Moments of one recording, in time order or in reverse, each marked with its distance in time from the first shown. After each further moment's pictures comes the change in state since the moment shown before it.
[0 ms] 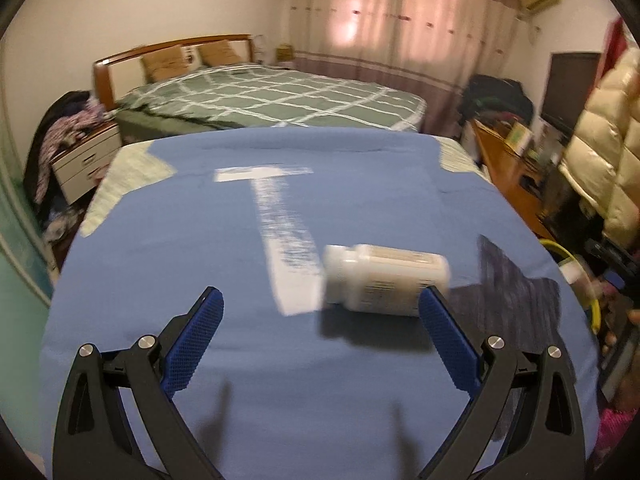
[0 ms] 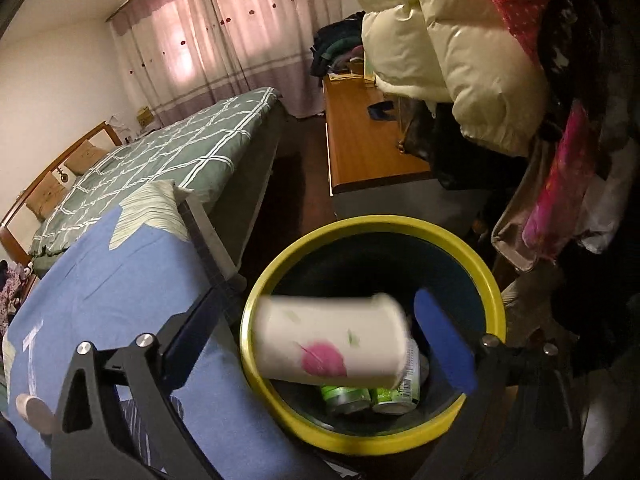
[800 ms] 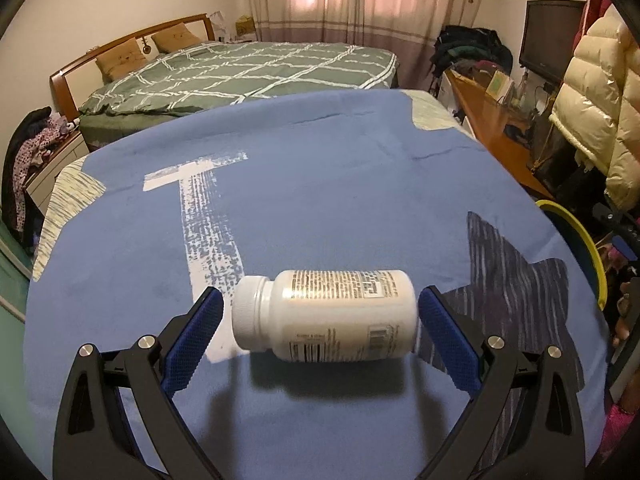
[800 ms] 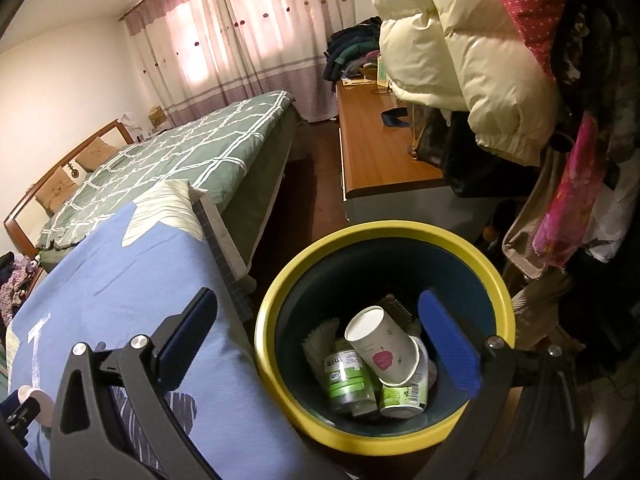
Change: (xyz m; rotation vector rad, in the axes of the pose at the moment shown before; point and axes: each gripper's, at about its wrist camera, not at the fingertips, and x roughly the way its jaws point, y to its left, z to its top) left arm 0.063 -0.037 0.028 0.125 0.149 -0.028; right arm -0.008 0.011 -0.003 -0.032 -0.018 0.043
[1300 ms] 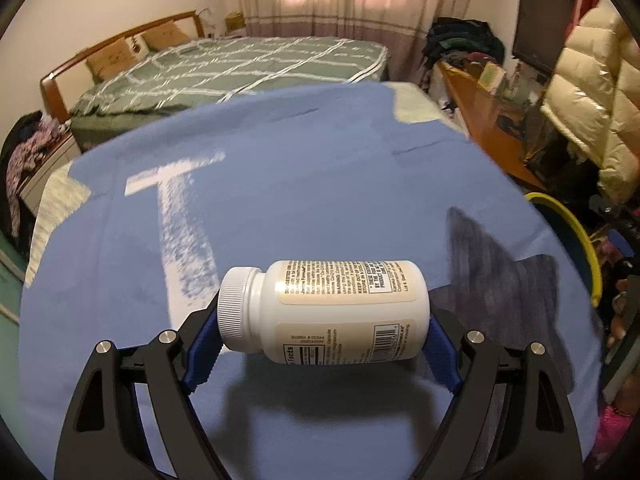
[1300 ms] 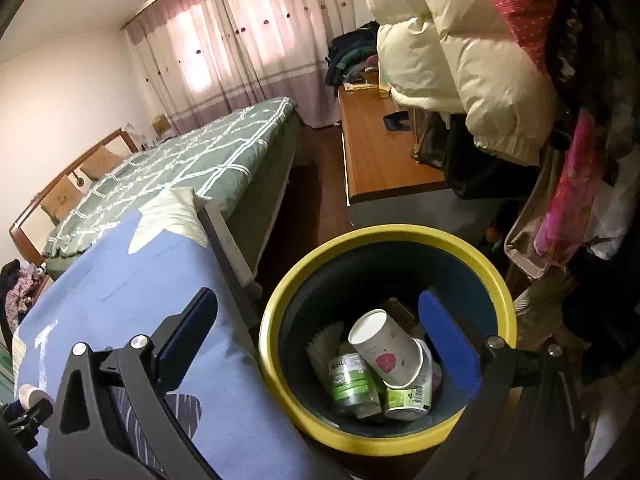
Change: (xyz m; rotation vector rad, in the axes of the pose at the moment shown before) left arm -0.002 -0.025 0.008 0.033 0.007 -0.034; right arm -0.007 -0.003 0.000 0.023 -0.024 0.026
